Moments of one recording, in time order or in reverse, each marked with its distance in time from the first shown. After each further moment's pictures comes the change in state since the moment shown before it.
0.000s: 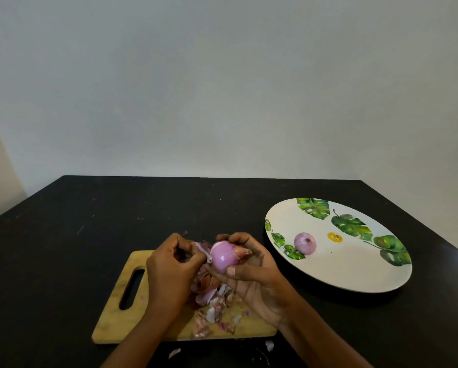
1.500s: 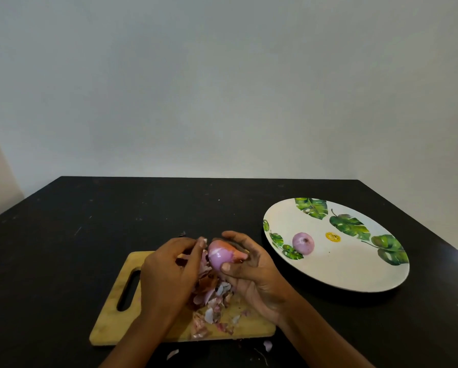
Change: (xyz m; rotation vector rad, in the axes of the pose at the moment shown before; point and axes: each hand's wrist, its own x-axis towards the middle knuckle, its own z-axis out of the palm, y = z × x) left_hand -0.003 0.004 -0.005 0.193 -0.033 0.163; right_hand 0.008 0.003 -0.015 -0.163 0.147 0.031
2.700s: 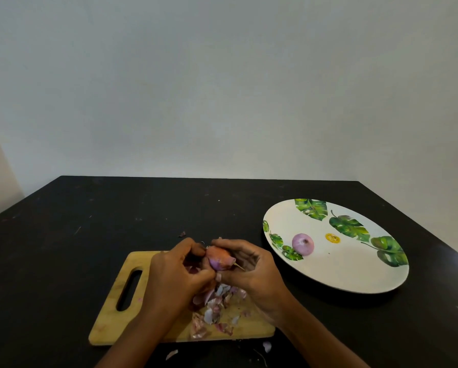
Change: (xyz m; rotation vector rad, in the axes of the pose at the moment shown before) left_hand -0.001 0.003 -0.006 -0.007 -0.200 0.030; right_hand -0.002 0.002 -0.006 -0.537 -0.003 -0.242
